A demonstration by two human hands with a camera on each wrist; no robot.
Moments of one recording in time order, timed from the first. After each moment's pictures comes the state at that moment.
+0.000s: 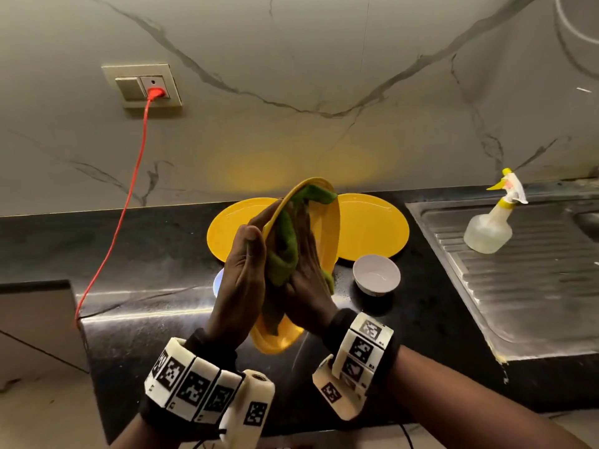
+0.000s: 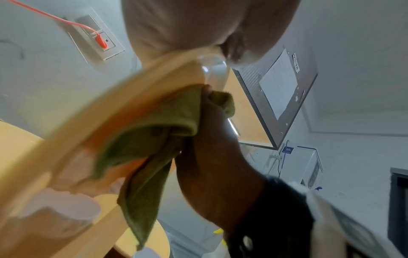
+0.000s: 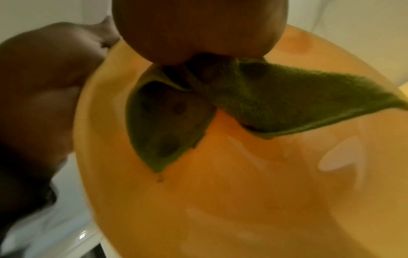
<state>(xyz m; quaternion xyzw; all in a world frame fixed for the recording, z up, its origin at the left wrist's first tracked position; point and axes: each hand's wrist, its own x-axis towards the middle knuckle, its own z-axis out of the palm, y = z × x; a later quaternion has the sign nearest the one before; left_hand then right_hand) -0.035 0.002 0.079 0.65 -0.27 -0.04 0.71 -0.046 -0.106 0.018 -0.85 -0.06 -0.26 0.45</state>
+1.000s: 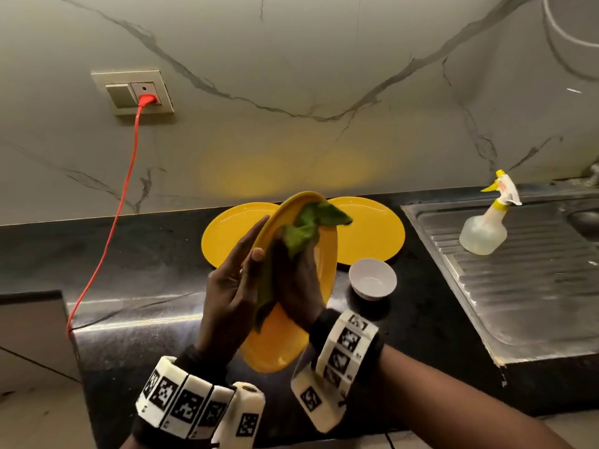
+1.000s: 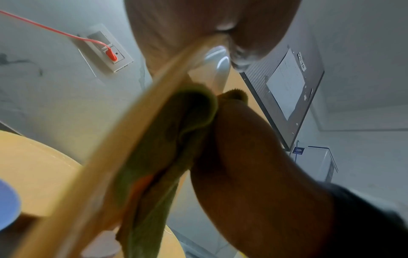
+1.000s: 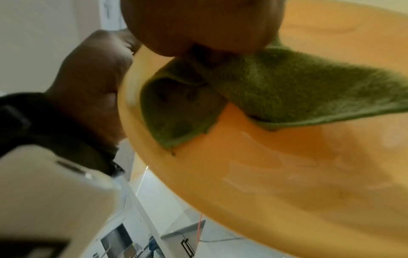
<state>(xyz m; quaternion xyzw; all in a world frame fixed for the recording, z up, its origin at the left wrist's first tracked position) -0.032 0.012 0.070 0.69 -0.29 -0.01 0.67 -0.011 -0.110 -0.003 -0.72 0.11 -0.25 0.64</state>
